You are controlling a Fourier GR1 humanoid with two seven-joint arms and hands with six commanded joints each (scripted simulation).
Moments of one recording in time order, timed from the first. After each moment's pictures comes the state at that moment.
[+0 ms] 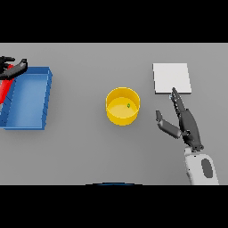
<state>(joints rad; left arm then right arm) -0.70 0.92 -0.67 -1.12 0.38 0.25 0.58 0.01 -0.11 0.08 -1.59 0.15 0.04 -0.10</state>
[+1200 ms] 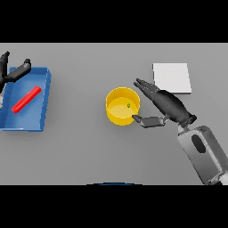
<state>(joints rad) -0.70 0.90 -0.71 -1.11 0.34 0.29 0.53 -0.33 -0.35 0.34 -1.51 0.51 0.23 -0.08</state>
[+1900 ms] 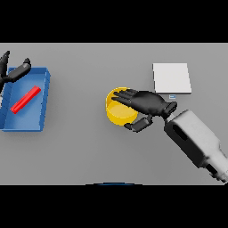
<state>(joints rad) -0.69 0.89 -0.68 -1.10 0.37 0.29 0.48 -0.57 -0.39 0.57 -1.34 0.70 0.40 -0.17</state>
